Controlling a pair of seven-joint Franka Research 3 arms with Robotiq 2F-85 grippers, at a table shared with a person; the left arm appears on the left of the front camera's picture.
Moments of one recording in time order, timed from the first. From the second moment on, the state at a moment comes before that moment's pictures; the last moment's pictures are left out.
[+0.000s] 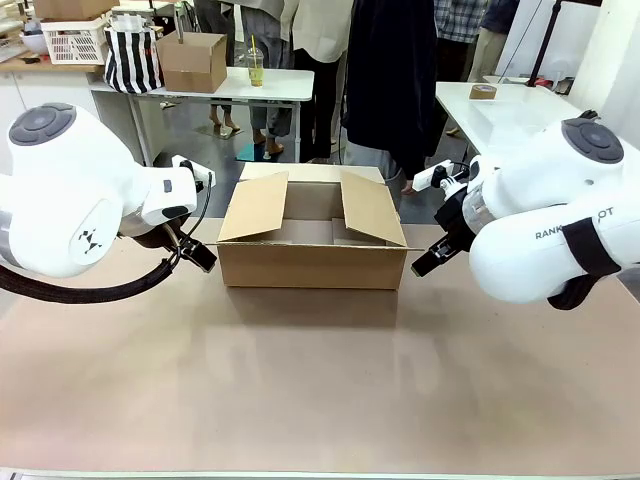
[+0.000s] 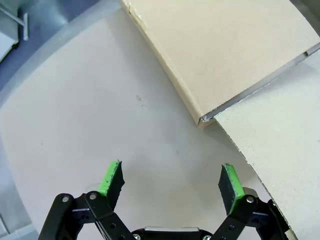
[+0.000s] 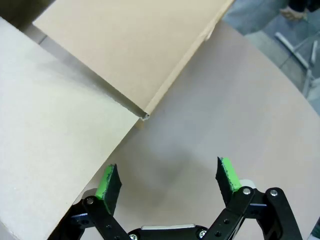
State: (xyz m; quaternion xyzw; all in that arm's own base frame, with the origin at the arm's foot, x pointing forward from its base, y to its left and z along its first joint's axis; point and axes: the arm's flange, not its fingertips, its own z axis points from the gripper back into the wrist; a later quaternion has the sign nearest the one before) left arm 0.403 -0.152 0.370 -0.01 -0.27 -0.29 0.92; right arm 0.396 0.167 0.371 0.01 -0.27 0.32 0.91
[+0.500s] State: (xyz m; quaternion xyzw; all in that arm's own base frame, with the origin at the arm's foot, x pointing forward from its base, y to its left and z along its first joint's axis) left arm 0.380 -0.154 0.396 -0.07 -0.21 -0.38 0.90; right arm 0.382 0.150 0.401 0.04 -0.23 0.32 0.92
